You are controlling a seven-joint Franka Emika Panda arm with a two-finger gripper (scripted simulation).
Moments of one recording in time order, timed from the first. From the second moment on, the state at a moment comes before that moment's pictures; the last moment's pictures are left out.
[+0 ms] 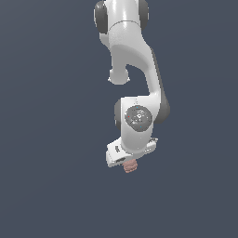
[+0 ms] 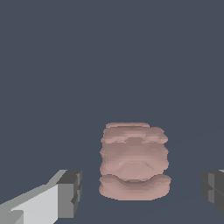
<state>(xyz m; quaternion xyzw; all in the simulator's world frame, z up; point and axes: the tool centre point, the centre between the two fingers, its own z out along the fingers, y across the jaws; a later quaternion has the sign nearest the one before) 0.112 0.049 0.089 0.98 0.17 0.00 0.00</state>
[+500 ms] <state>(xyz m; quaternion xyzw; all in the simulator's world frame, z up) 0.111 0.049 0.047 0.98 0.18 0.00 0.00</state>
